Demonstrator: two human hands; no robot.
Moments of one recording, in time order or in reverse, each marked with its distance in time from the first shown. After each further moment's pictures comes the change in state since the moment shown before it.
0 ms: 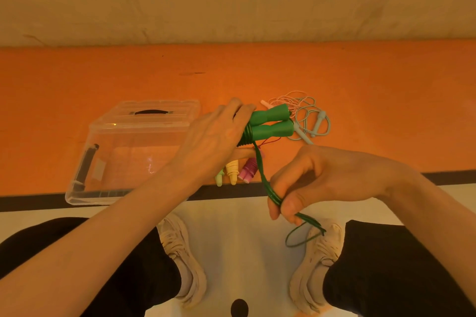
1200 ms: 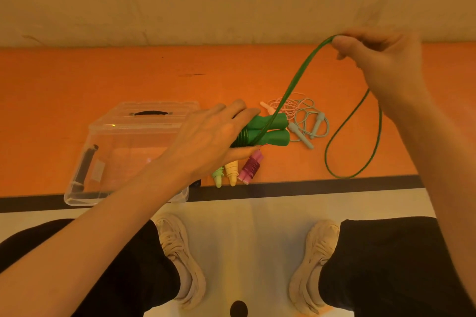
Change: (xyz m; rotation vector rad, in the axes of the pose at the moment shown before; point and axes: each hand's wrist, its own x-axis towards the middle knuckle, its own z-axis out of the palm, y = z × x) left_hand 0.000 -0.013 -0.007 0.028 0.060 0.154; right_hand -0.014 -0.020 -0.093 -0.375 1.340 -0.416
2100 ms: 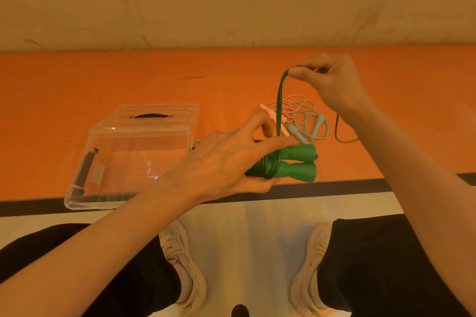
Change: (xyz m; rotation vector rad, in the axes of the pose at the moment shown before) left_hand -0.008 0.023 -0.015 -0.336 -0.090 0.159; right_hand 0.008 0.034 0.047 -0.085 -0.168 0.150
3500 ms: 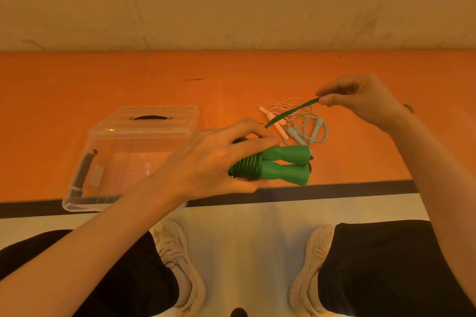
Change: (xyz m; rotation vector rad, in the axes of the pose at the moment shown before) left_hand -0.013 -0.014 -0.006 -0.096 0.249 0.117; right_hand -0.008 0.041 -0.052 -0.144 -0.208 0.136
